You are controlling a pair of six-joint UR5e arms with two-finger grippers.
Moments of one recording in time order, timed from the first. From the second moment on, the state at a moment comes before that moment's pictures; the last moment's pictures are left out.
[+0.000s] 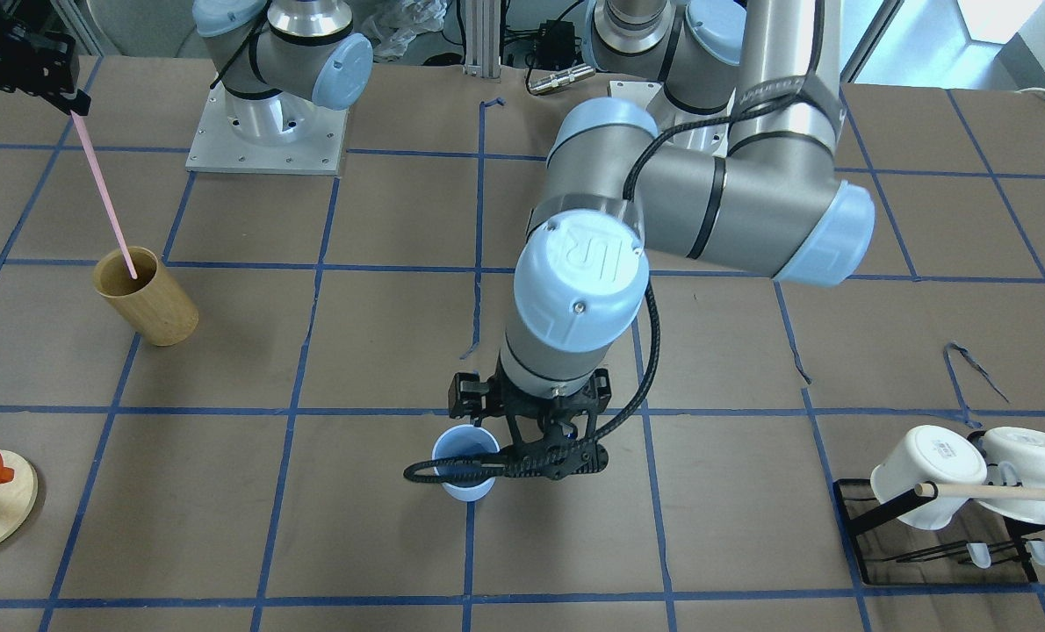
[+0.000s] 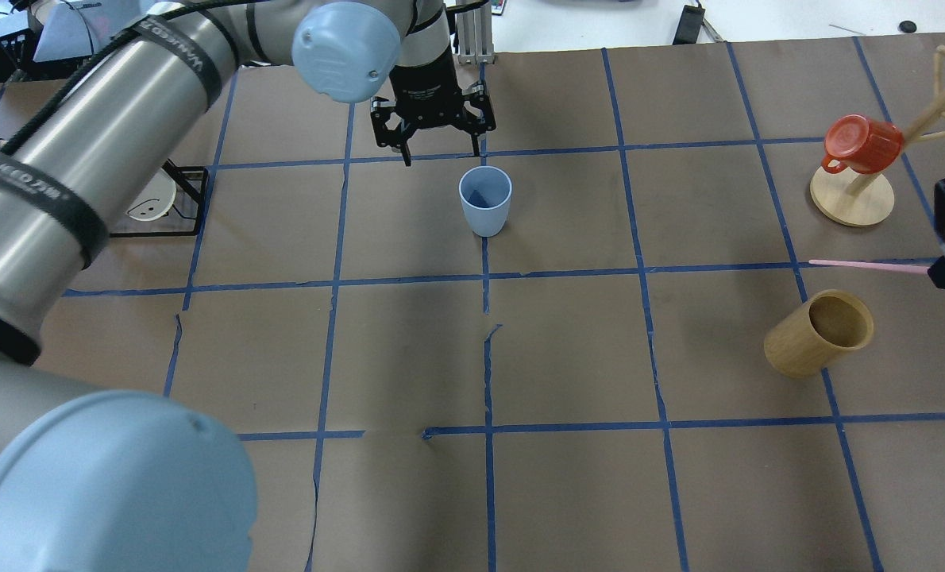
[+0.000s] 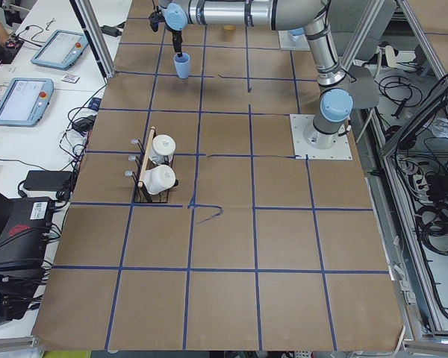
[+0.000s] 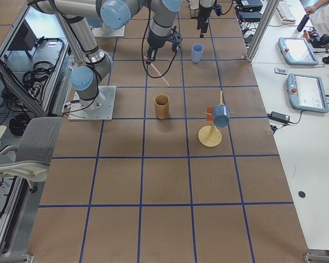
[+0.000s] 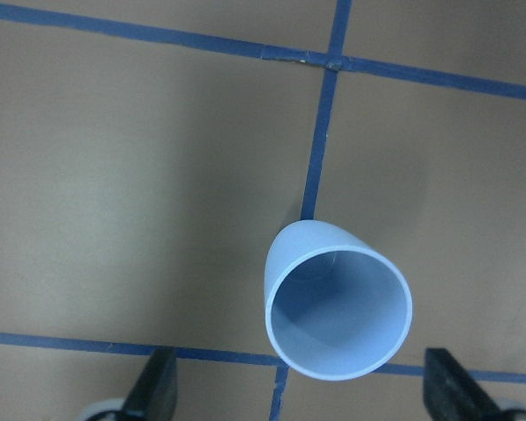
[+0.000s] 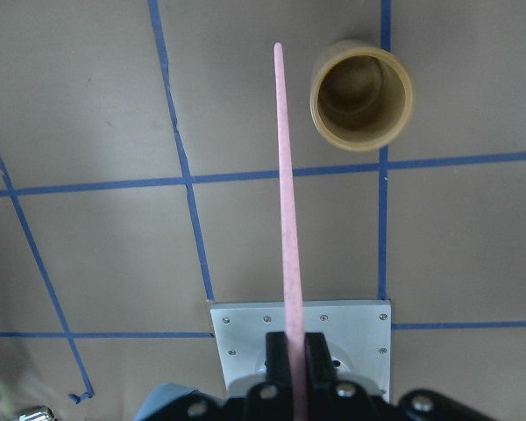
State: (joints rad) left arm -1.81 -2.09 -1.20 -1.48 1.50 -0.28; right arm 1.15 -1.70 1.56 -1.15 -1.55 -0.34
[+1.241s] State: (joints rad) left arm -1.59 -1.64 -1.52 -1.50 1.65 0.22; right arm 1.76 -1.27 1.19 -1.38 -1.39 0.42
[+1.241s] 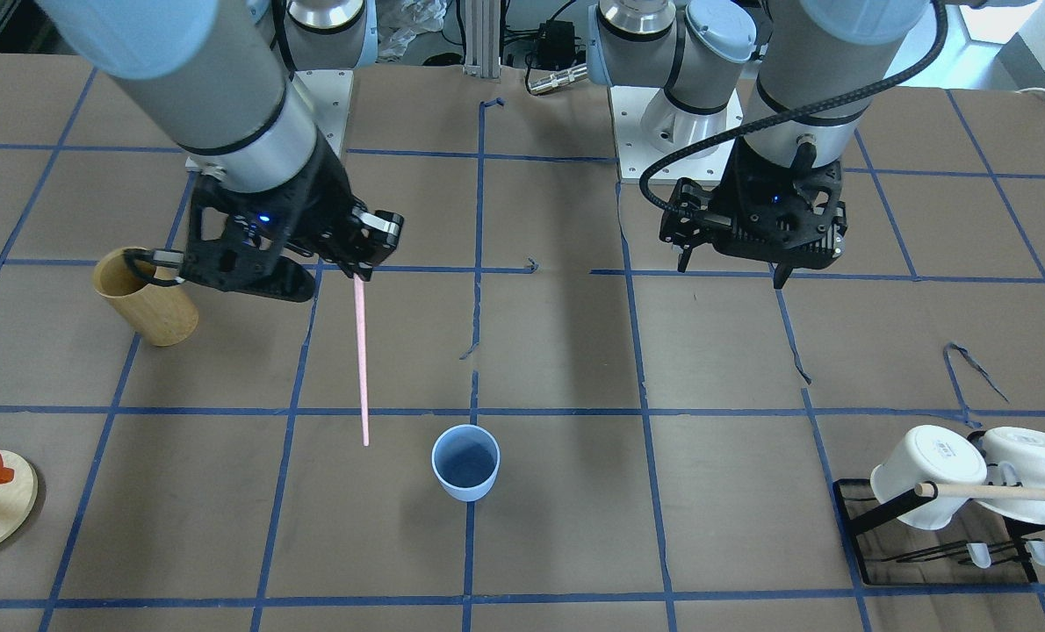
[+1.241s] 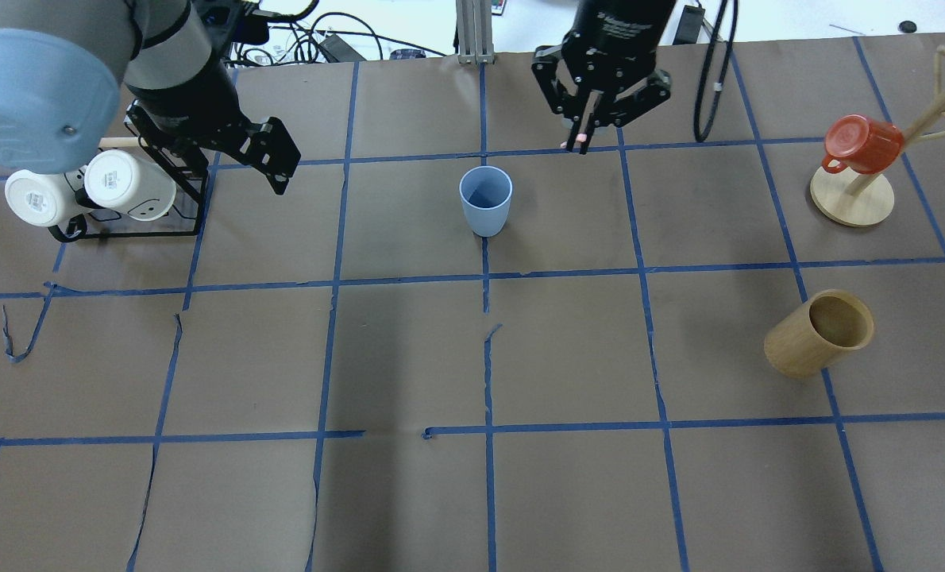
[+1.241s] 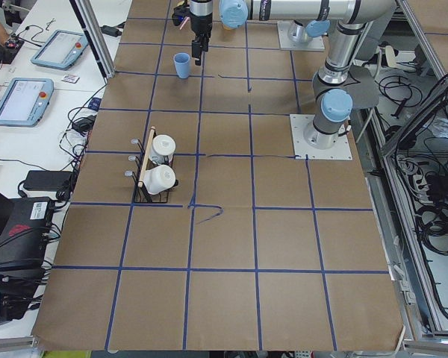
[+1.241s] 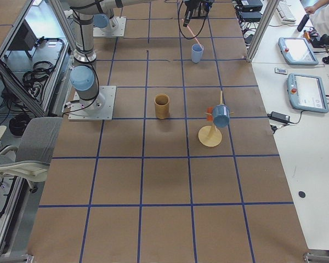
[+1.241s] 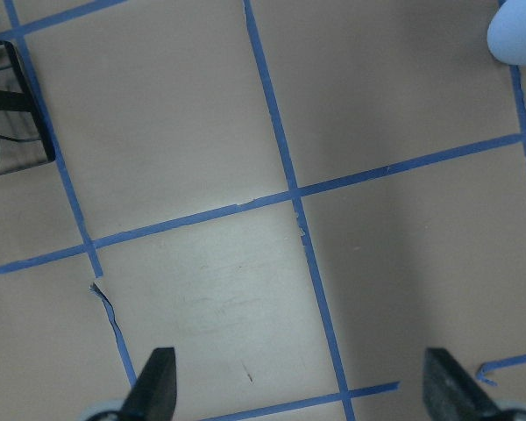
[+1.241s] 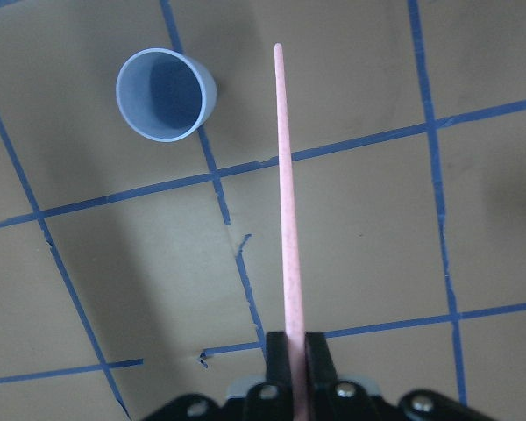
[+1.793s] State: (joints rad) left arm -1.58 -1.65 -1.48 -1.50 1.63 0.17; right arm 1.84 -1.20 1.18 -1.45 -1.33 0.53
